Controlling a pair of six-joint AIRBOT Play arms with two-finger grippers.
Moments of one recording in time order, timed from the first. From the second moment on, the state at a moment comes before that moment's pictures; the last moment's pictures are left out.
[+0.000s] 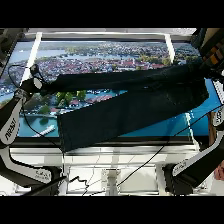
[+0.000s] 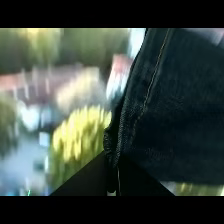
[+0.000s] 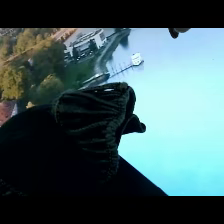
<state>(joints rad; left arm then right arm) 0.11 -1.68 1.27 1.41 -0.66 -1.77 -0.56 -2.02 1.91 -1.14 0.69 1.37</state>
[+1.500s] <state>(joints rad) 0.06 -1.67 1.61 1.58 -0.87 -1.77 -0.47 -2.01 1.96 -1.16 0.68 1.38</state>
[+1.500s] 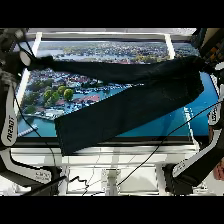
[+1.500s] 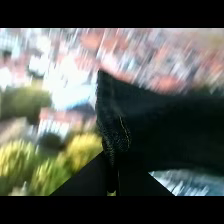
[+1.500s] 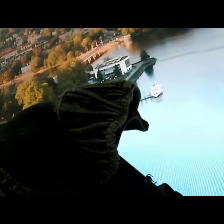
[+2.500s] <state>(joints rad) 0.06 -1.63 1.23 1.64 -1.00 -1.77 -0.48 -2.00 1.99 -1.24 0.73 1.38</state>
